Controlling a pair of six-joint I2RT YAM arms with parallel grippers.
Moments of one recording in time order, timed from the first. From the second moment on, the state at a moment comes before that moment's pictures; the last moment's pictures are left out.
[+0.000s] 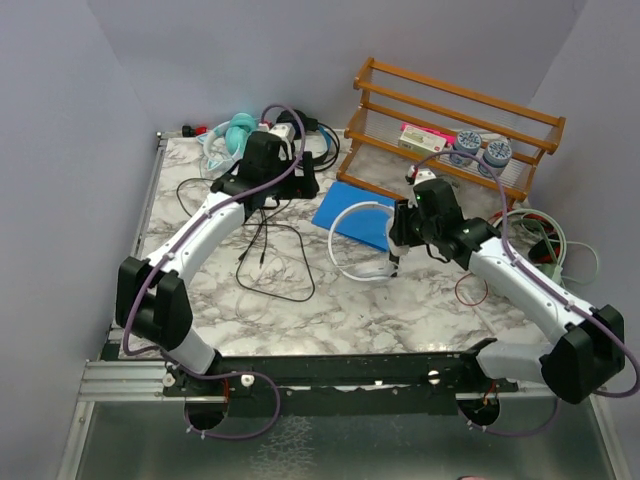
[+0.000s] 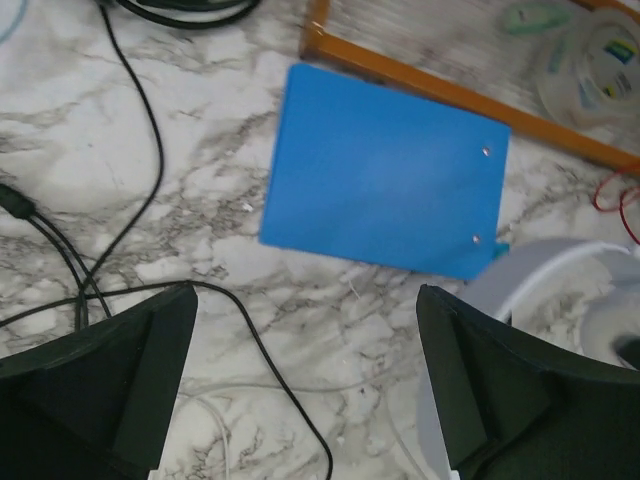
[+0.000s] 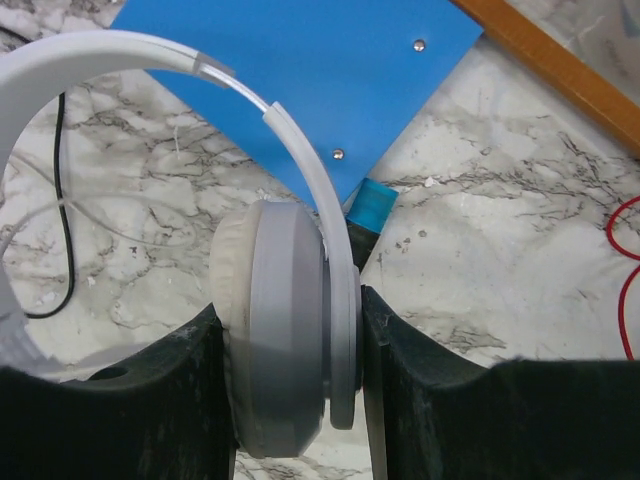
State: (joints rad) left arm -0.40 1.60 1.39 -0.39 0.03 -0.37; right arm 0.51 1.22 1.00 -0.51 0.14 0.27
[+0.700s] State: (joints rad) left arm -0.67 1.56 1.26 -0.40 -0.07 -0.31; right arm 0.59 1.38 1.02 -0.40 0.14 0.23
